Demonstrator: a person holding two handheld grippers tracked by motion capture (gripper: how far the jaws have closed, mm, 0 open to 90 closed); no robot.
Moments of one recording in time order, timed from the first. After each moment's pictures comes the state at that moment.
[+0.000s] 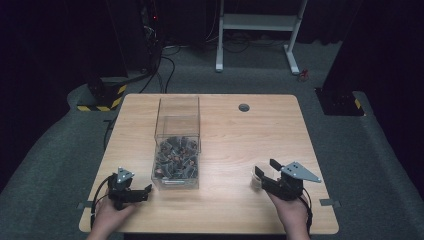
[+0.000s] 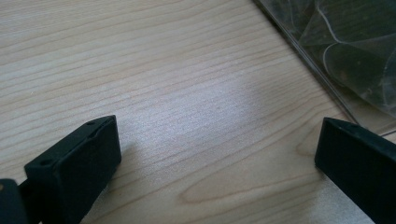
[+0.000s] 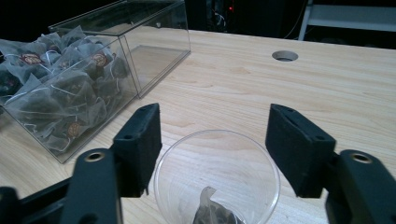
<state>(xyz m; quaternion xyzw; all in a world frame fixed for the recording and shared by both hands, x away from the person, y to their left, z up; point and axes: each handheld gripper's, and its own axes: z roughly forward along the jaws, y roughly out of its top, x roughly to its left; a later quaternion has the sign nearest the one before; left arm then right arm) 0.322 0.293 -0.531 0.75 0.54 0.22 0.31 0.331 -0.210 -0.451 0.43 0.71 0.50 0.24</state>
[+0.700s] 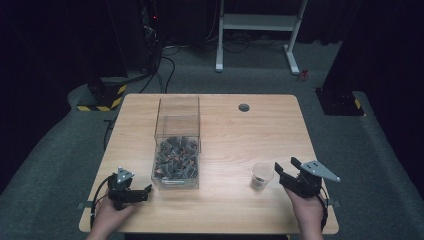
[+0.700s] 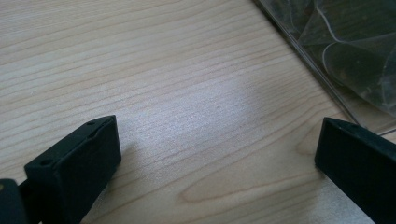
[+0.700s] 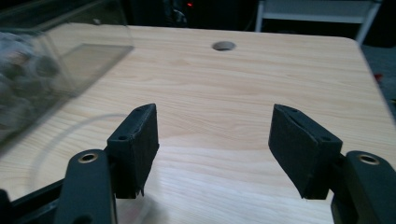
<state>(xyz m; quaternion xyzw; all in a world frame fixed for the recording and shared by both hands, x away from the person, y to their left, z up) 0.321 0.293 -0.531 0.75 0.54 0.22 0.31 0.342 -0.262 -0.458 0.49 0.69 0.46 0.28</state>
